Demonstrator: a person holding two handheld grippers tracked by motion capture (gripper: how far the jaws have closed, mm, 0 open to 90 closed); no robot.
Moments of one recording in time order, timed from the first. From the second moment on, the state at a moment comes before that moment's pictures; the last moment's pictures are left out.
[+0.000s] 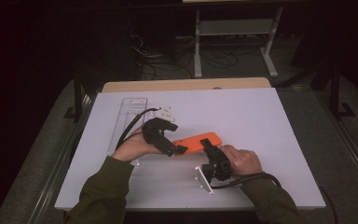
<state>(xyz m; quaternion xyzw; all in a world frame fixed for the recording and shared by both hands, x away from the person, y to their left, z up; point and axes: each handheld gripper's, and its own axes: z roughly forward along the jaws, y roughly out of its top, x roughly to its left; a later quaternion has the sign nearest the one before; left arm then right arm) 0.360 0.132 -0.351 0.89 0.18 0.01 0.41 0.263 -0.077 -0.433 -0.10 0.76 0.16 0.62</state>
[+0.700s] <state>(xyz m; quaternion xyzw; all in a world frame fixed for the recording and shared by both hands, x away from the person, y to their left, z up) 0.352 0.170 -0.369 0.87 0.19 0.04 0.45 0.269 -0.096 -0.429 -0.09 0.77 0.14 0.62</state>
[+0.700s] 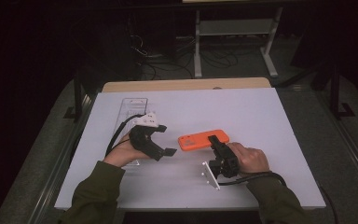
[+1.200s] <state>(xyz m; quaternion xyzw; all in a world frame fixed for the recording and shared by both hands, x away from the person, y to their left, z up) 0.359 0.168 -0.387 0.88 0.18 0.04 0.44 0.268 -0.100 -0.427 -0.09 0.77 0.15 0.62</state>
